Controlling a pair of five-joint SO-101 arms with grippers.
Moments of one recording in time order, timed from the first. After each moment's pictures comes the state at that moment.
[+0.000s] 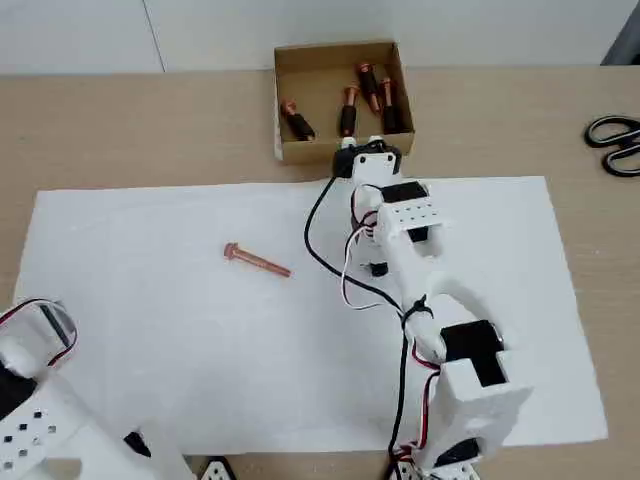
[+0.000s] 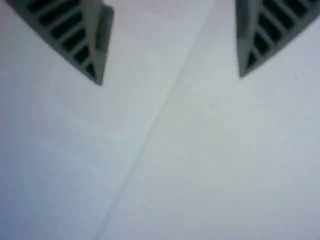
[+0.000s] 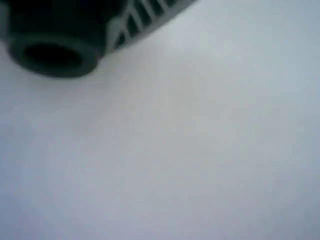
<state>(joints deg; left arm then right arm) -46.8 -51.6 23.9 99.3 -2.1 -16.0 14.2 11.1 64.2 -0.9</state>
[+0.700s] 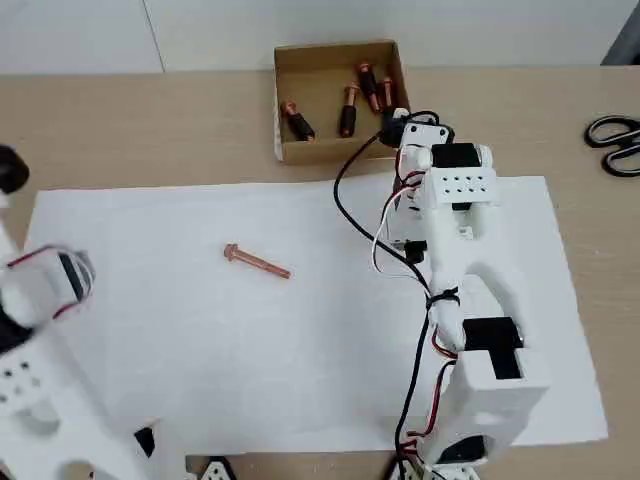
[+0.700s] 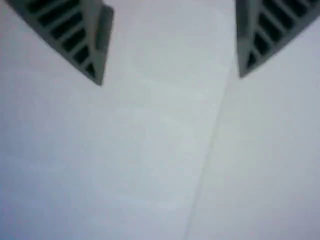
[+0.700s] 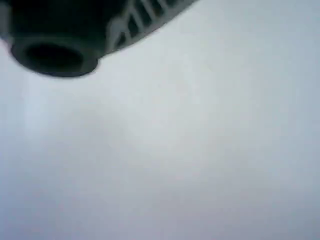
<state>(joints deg) -32.5 -37.0 8.7 99.4 1.5 -7.0 14.3 -5.4 83.6 -0.9</state>
